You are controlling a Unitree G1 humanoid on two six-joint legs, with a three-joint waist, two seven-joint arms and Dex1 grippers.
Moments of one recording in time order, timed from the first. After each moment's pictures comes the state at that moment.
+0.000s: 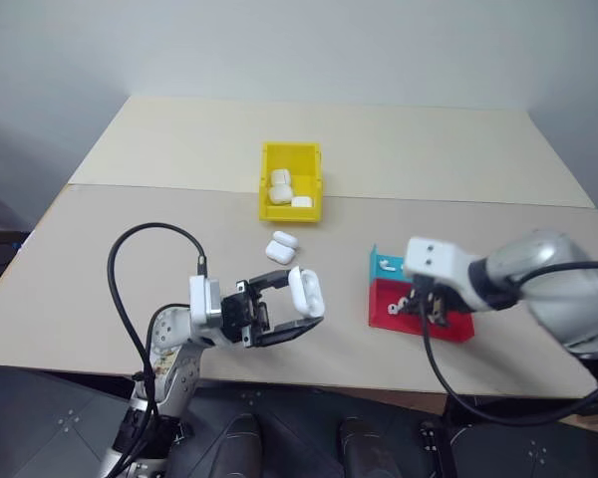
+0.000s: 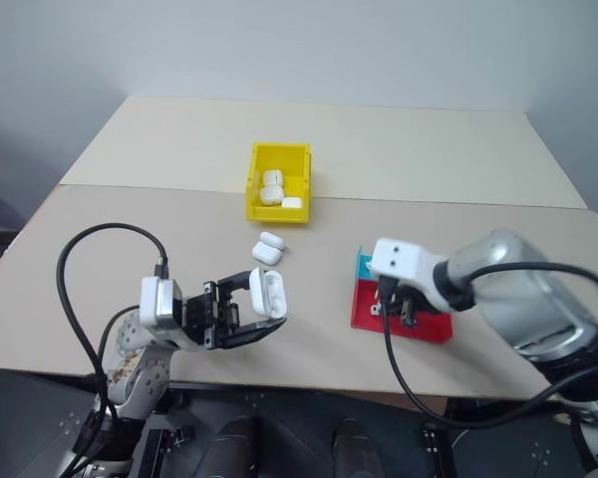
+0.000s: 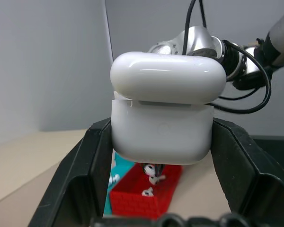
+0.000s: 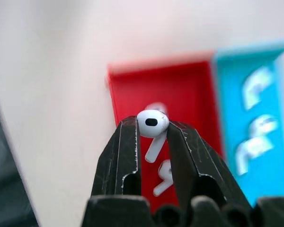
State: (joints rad) left arm -0.20 0.32 -0.09 -0.17 -0.65 -0.12 -1.19; right arm -0.62 -1.05 0.18 -0.53 0.21 1.08 1.24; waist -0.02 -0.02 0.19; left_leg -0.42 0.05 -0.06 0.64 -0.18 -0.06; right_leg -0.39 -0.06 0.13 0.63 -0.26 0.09
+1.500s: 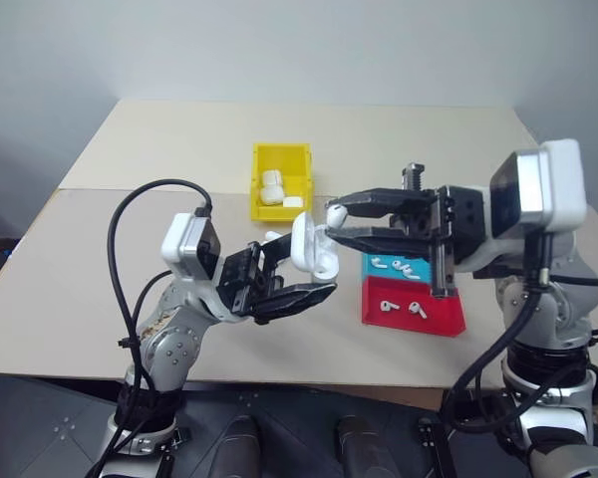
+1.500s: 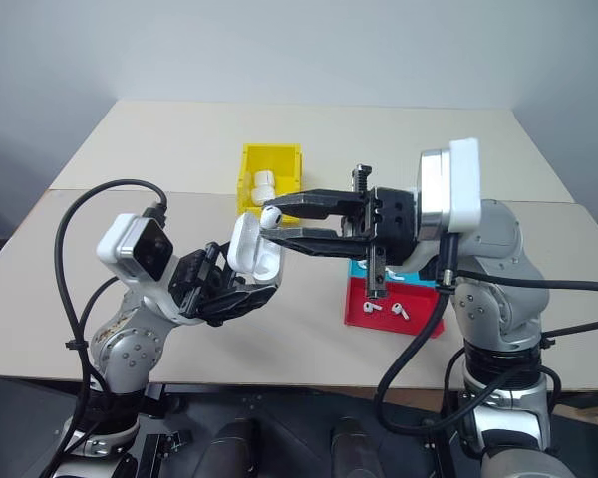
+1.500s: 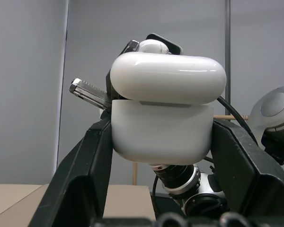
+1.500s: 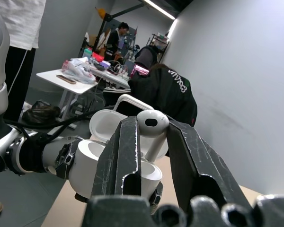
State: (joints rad) left arm -0.35 0.30 -0.05 -0.34 -0.95 0.29 -1.14; right arm -0.65 -0.49 -0.06 -0.44 0.73 0.33 1.13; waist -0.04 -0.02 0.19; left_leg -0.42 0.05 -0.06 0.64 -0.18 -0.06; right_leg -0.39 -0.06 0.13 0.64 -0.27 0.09
